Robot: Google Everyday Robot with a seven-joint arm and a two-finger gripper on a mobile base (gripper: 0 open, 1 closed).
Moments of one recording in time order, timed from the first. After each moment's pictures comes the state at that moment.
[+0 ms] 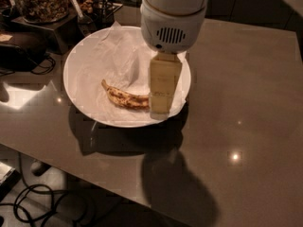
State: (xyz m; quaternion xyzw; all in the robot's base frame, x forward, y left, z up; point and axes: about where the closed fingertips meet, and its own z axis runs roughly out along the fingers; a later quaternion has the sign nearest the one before) arm 0.451 -0.031 0.990 -0.67 0.73 -0.06 0.12
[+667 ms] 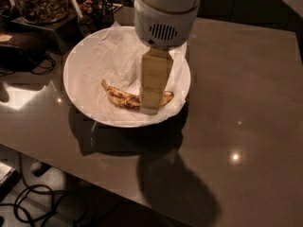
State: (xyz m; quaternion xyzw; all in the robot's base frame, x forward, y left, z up) arm 0.463 -0.014 0.992 -0.66 0.73 -0.05 0.15
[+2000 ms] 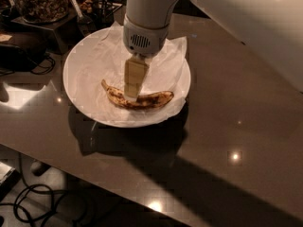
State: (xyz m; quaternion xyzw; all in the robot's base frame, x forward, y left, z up) arm 0.527 0.019 0.923 -0.61 0.78 0.03 0.10
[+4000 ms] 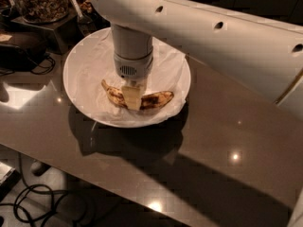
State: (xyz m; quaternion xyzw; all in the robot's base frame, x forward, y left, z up) arm 0.538 0.027 0.848 -0.61 0.79 -0.02 0.03
